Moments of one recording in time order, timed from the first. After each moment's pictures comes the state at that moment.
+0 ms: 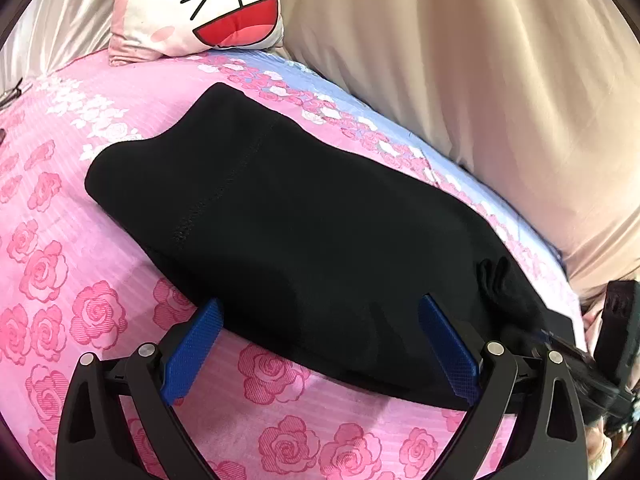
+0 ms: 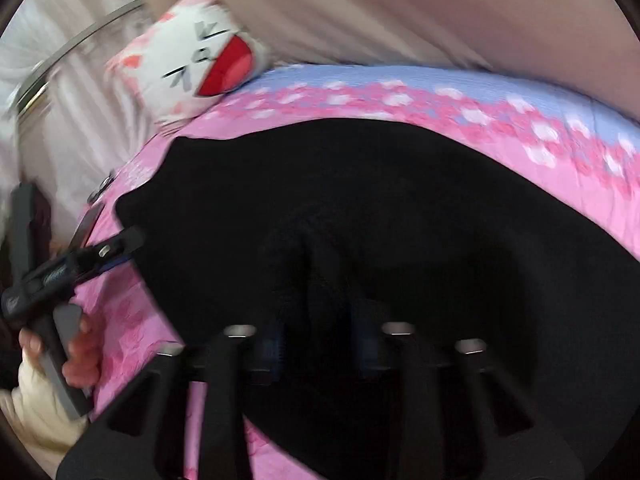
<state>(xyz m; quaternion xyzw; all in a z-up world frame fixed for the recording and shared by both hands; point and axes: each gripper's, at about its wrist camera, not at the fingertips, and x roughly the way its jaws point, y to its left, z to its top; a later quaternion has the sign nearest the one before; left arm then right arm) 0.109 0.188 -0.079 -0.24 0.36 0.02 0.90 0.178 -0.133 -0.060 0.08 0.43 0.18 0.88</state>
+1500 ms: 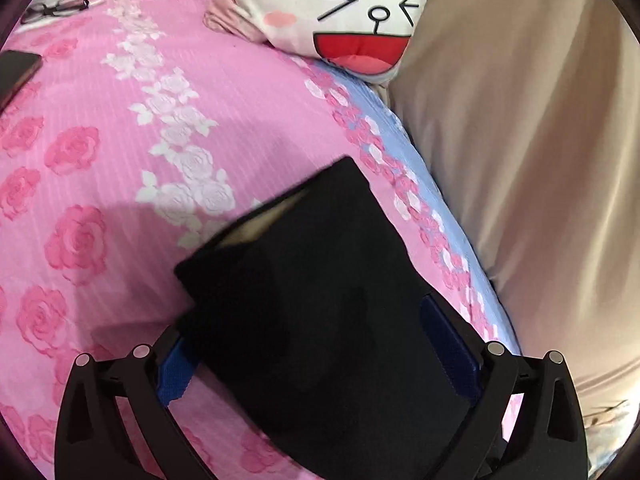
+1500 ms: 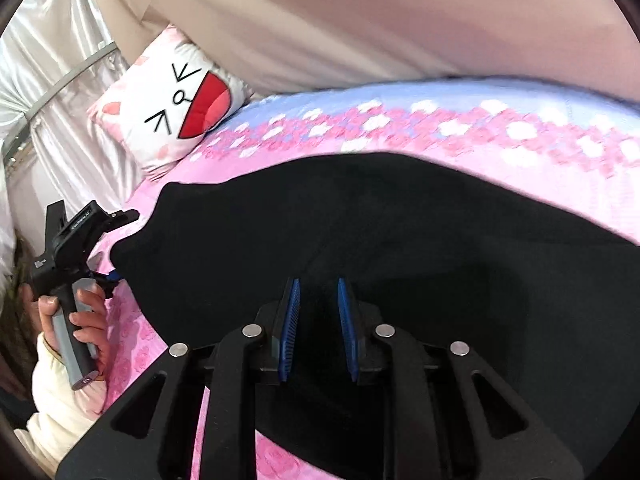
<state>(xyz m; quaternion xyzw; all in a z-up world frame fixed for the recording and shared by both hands) 0.147 0.299 -0.086 -0.42 0.33 0.10 0.84 0.193 -0.134 -0.051 0.11 0.40 0.07 0.91</state>
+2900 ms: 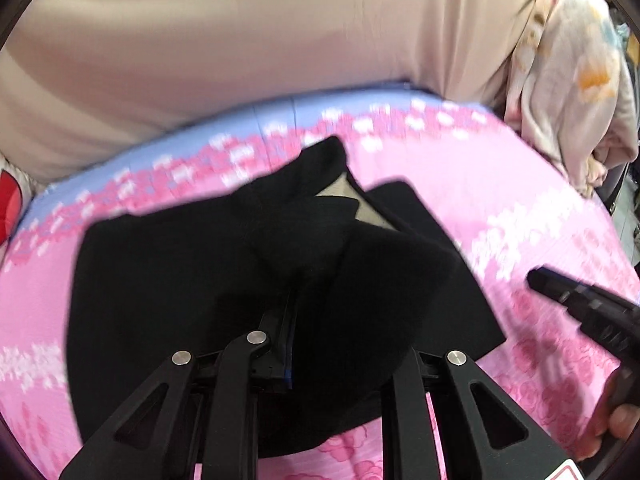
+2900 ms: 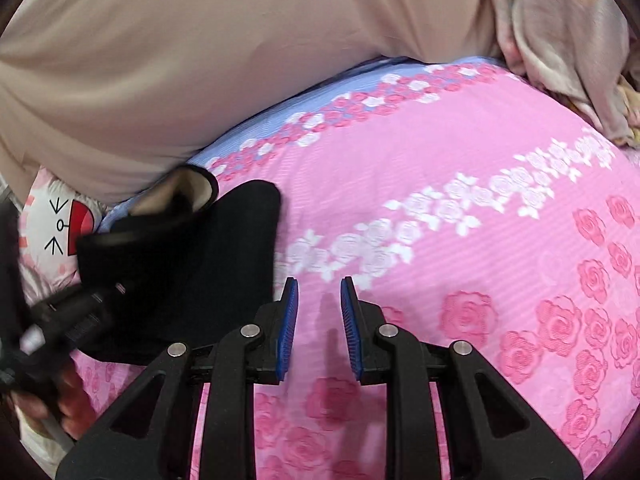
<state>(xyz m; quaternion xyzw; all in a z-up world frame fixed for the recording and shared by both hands) 0.131 -0.163 -0.043 0.10 0.39 -0.19 0.90 -0.006 -0.371 -0.047 0.24 0.32 -0.17 0.90</state>
